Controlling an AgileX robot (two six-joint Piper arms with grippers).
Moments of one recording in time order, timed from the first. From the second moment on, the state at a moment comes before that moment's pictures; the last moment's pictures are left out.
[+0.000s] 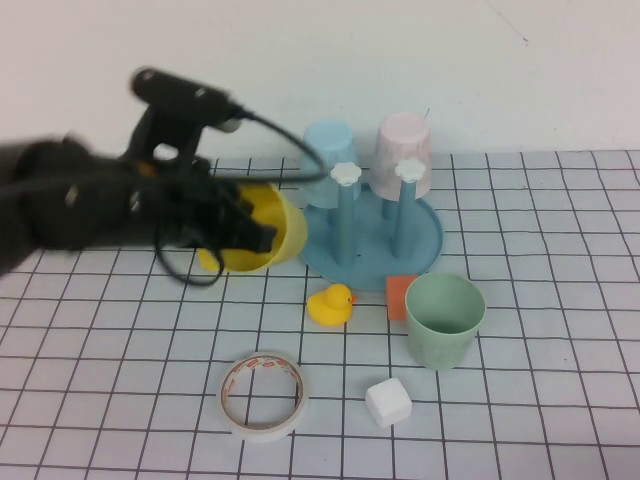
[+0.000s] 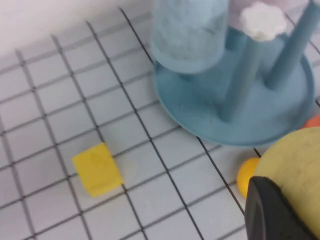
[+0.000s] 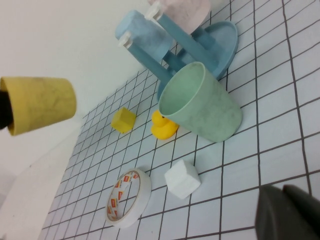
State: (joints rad) right arm -0.01 -0.01 0.03 0.98 0.54 -0.16; left arm -0.38 1.50 -1.17 -0.30 0.43 0.29
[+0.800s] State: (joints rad) right arm -0.01 -0.01 0.03 0.98 0.54 -0.16; left arm -0.38 1.03 -0.52 -0.12 -0.54 -0.24
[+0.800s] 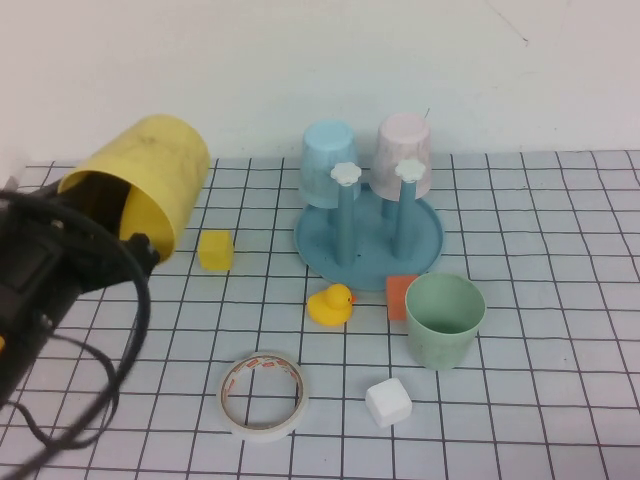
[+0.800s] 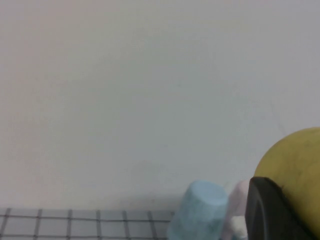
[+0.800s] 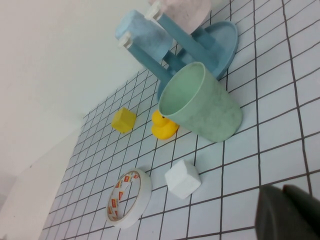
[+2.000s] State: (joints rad) right arm -0.01 -0.01 0.03 1.28 0.59 -0.25; left arm -0.38 1.33 -0.46 0.07 -1.09 -0.25
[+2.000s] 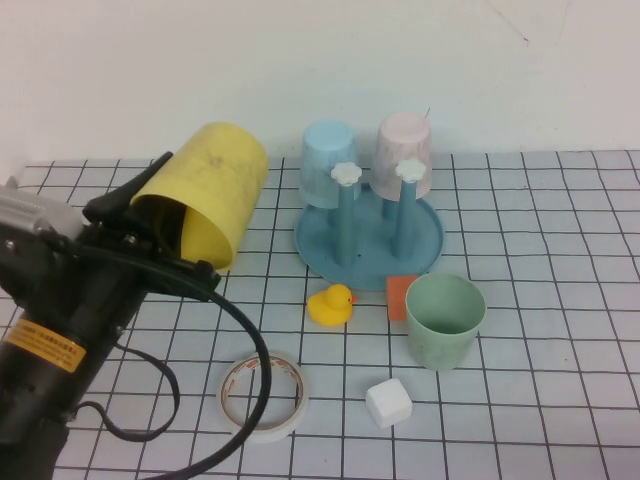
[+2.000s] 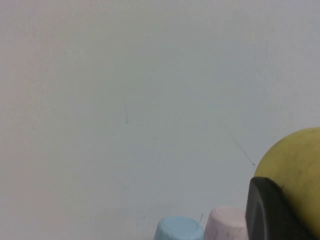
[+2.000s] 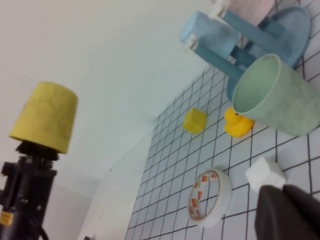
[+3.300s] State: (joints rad) right arm -0.01 0.79 -0.73 1.45 1.04 -0.67; left arm -0.38 1.35 -0.48 0.09 -1.09 -0.25
